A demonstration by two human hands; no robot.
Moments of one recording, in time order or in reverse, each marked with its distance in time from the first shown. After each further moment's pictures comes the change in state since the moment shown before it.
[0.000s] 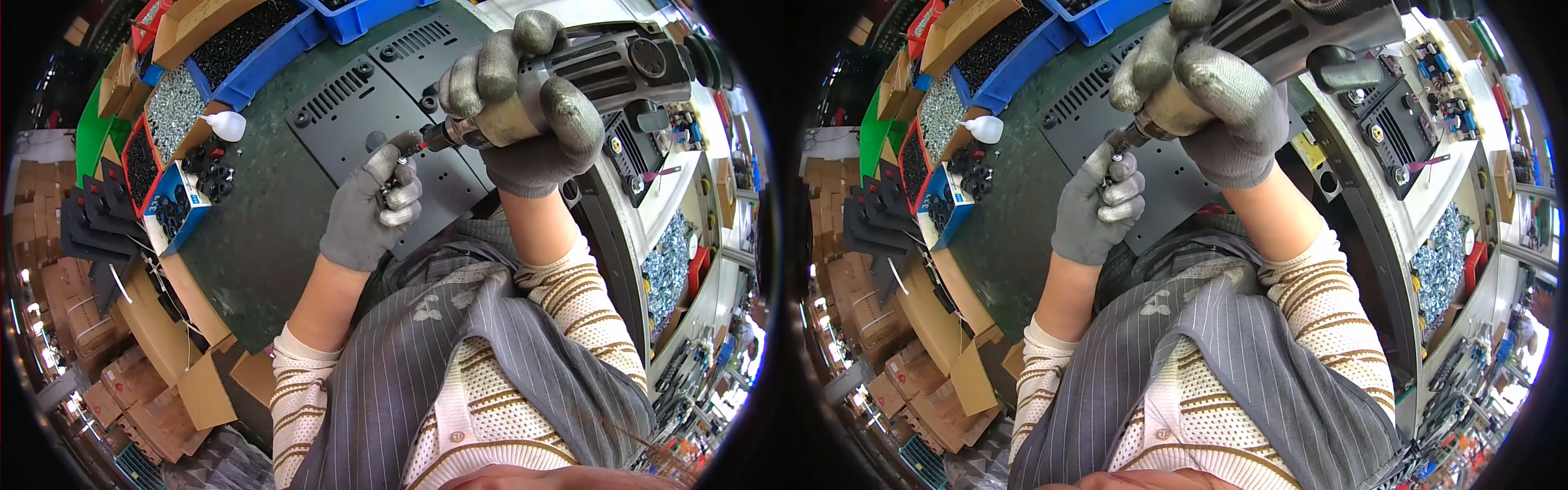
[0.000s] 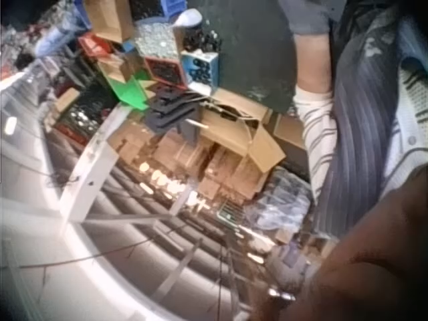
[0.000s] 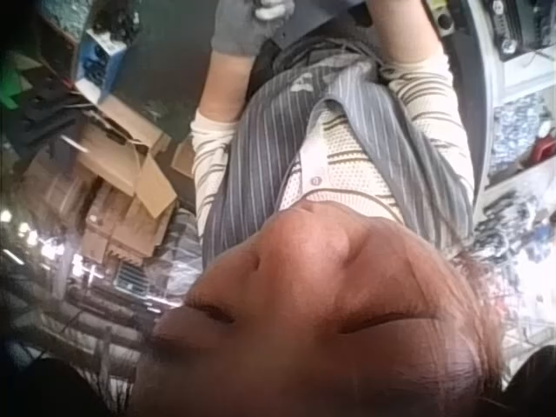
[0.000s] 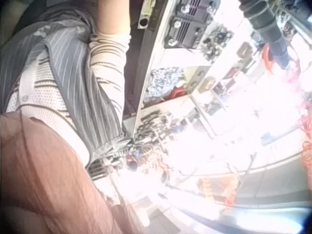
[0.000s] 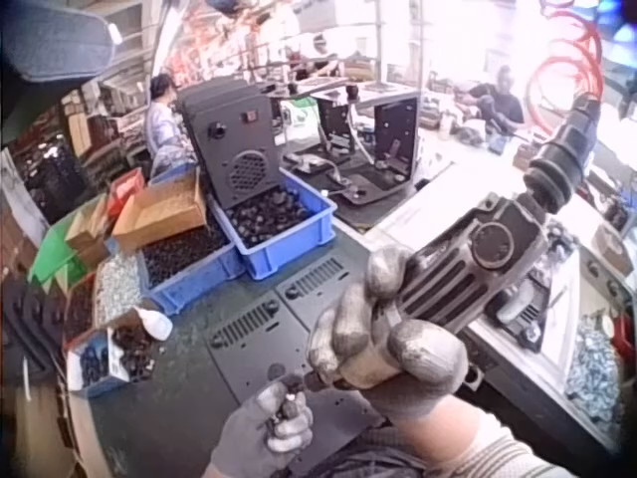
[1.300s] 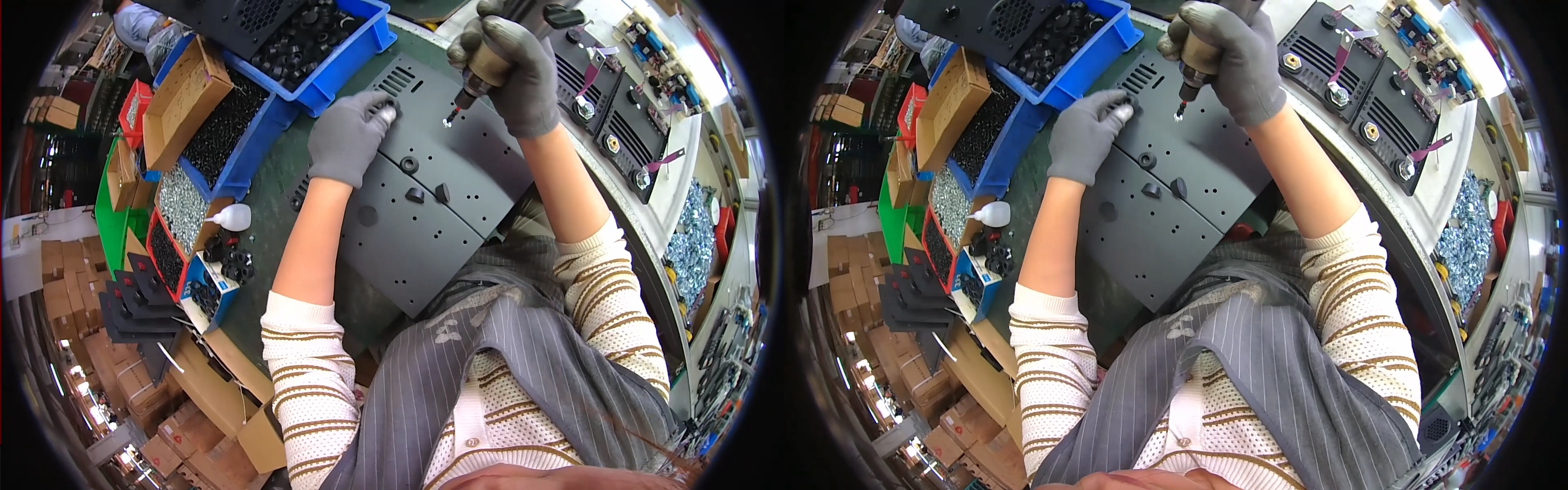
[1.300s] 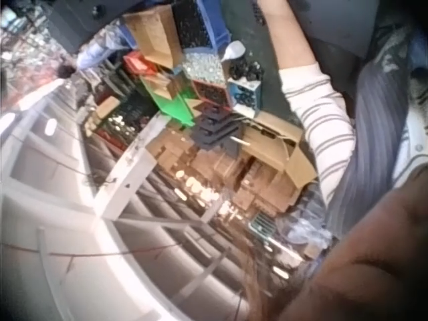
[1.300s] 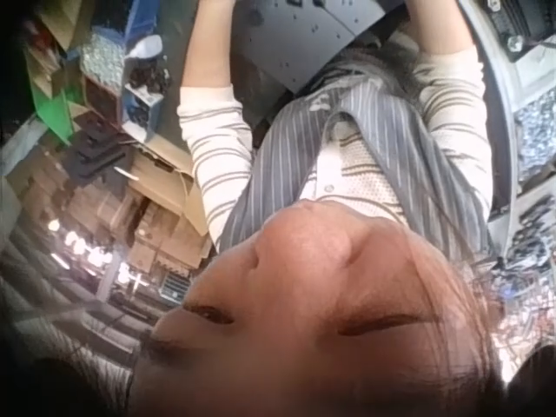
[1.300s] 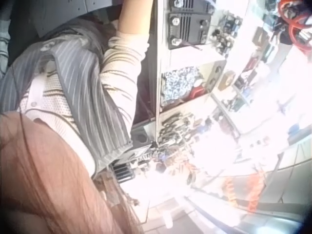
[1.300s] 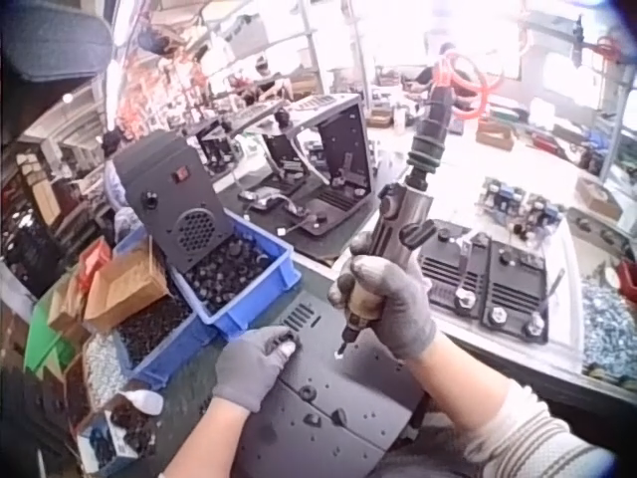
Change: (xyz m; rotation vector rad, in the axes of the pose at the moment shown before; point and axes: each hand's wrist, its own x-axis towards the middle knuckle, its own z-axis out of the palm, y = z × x) left_hand 0.159 0.073 0.012 2.289 0.150 0.550; right_hand 0.036 -0.031 -0.079 -0.345 0.656 0.005
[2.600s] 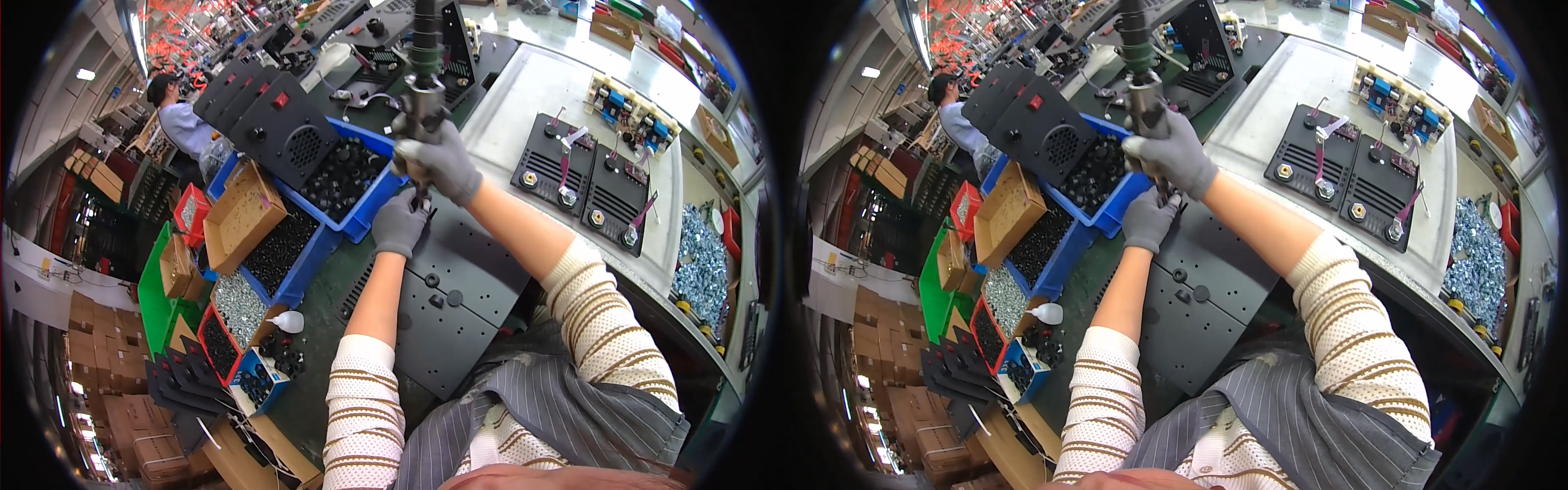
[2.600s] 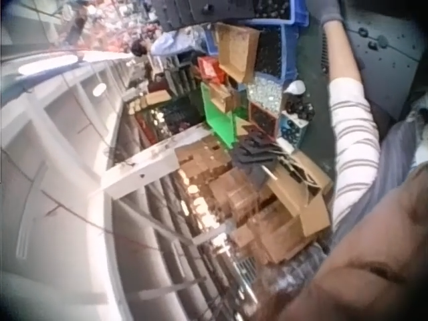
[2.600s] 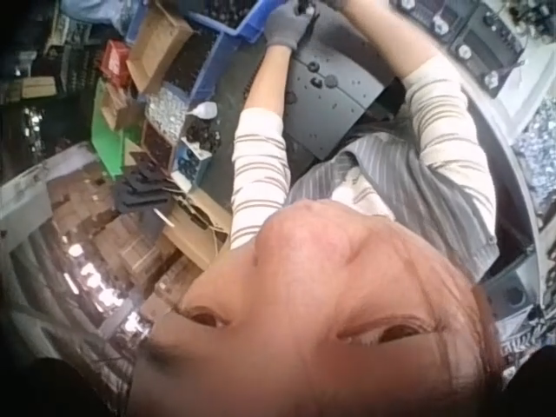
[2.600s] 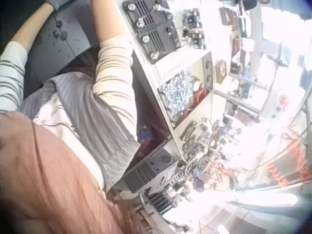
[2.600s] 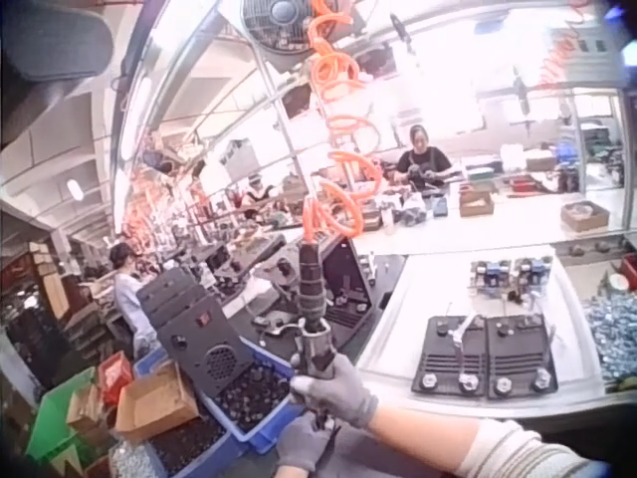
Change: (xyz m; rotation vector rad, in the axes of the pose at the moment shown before) left_hand 0.060 0.006 0.036 -0.090 0.013 -0.036; right_hand 0.060 0.037 0.030 -0.002 -0.226 0.028
